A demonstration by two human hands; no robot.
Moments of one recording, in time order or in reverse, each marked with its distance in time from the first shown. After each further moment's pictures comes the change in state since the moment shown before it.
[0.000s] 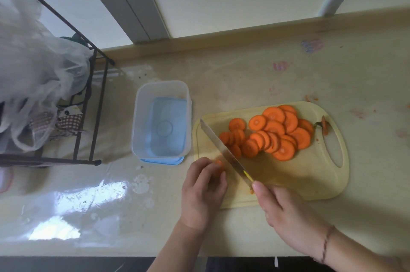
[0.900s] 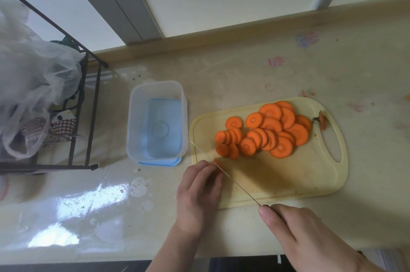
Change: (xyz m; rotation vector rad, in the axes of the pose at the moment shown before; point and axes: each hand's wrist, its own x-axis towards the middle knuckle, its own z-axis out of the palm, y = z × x) left_hand -0.002 -0.002 -0.008 0.005 -0.059 0.013; right_hand -0.034 0.000 -0.007 -0.155 -0.037 0.054
